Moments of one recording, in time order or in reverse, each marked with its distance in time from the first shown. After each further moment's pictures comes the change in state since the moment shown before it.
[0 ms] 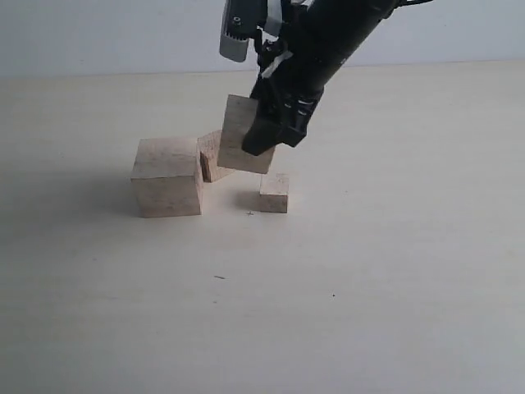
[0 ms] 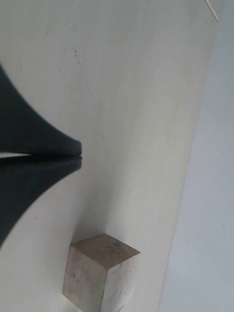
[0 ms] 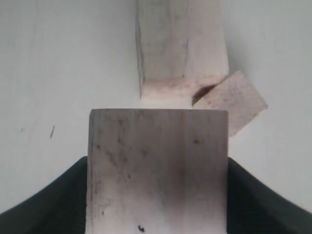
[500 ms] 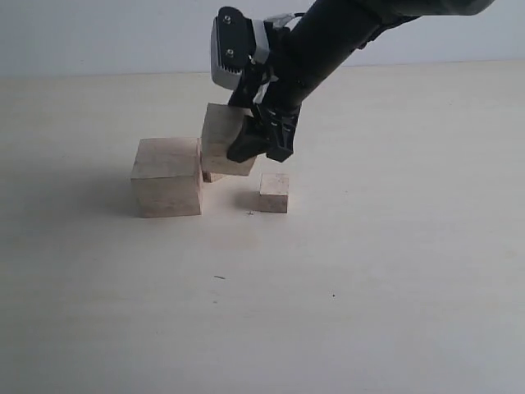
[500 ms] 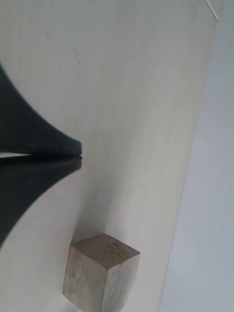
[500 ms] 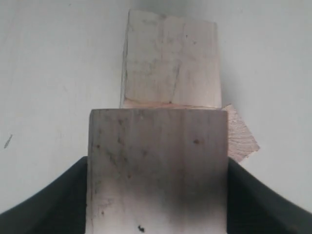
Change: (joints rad) left arm 0.000 0.000 0.000 0.000 0.000 0.000; right arm 0.000 0.101 -0.004 0.119 -0.104 -0.279
